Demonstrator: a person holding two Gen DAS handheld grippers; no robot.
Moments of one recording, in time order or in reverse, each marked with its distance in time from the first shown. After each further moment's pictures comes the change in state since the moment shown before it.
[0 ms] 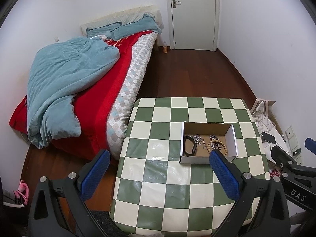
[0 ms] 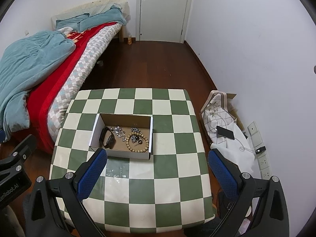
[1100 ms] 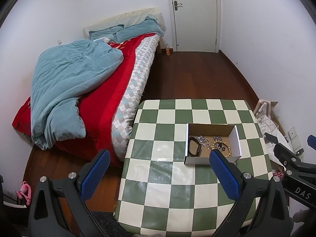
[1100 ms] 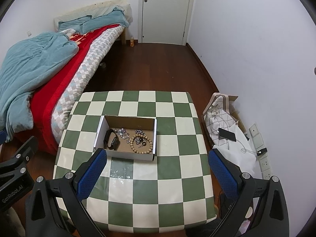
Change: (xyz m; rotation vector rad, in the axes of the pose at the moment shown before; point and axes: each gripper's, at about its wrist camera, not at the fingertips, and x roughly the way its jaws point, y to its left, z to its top) left arm -0.003 0.007 -0.002 -0.001 -0.016 0.022; right arm -0.010 0.009 0.002 -0.003 -0.017 0.010
